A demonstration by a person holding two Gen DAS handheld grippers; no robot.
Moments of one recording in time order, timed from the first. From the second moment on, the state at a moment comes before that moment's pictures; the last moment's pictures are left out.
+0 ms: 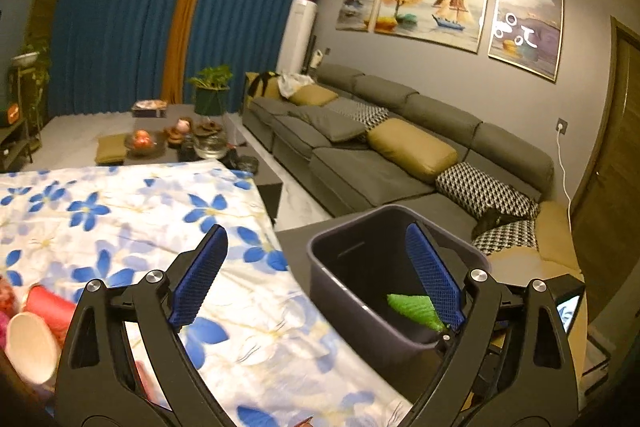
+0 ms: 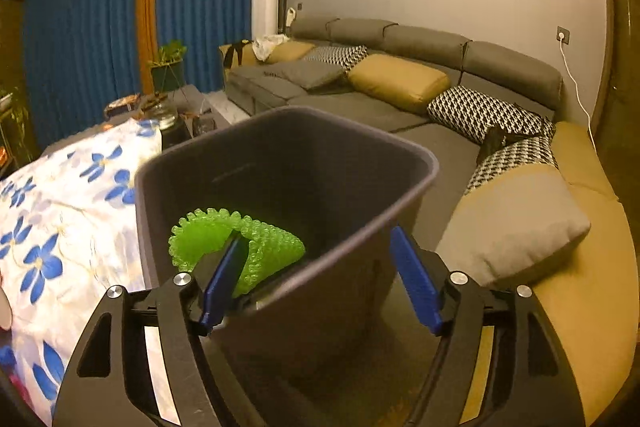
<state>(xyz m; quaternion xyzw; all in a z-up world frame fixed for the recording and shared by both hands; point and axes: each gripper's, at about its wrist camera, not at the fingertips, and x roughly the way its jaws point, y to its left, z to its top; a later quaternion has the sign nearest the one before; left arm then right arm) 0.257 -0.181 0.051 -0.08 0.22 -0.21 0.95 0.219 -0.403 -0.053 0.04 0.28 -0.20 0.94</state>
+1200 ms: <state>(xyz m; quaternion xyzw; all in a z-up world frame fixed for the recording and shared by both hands) 0.105 0.037 0.002 -0.07 0.18 0.02 0.98 0.139 -0.309 -0.009 0.04 0.20 -0.10 0.97</state>
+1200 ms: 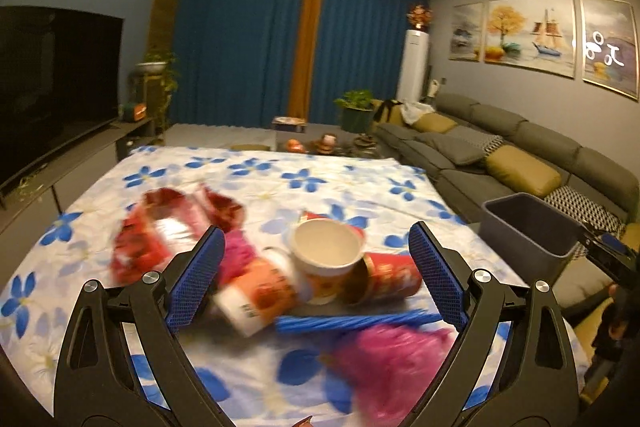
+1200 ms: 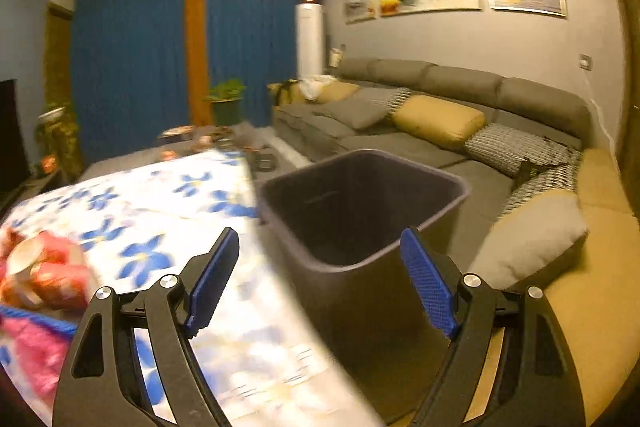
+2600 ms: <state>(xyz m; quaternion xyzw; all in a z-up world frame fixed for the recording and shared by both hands) 0.069 0.104 -0.031 -0.08 0.20 0.05 0.98 0.097 -0.114 -0.056 -0.04 0.29 0.15 0.94</state>
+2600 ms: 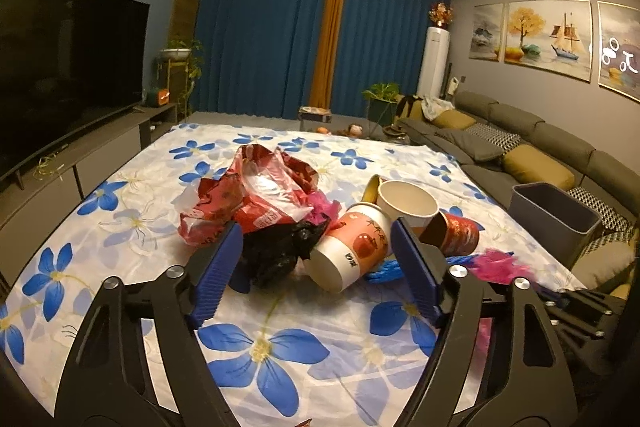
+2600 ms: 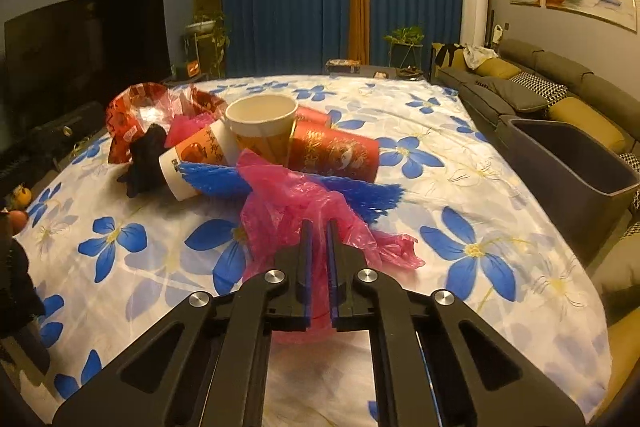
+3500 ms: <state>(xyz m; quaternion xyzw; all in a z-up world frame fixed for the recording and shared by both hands) 0.156 0.181 -0.042 -0.14 0.26 0.07 0.95 0.092 -0.140 -0.035 0.00 0.26 0.13 0.96</state>
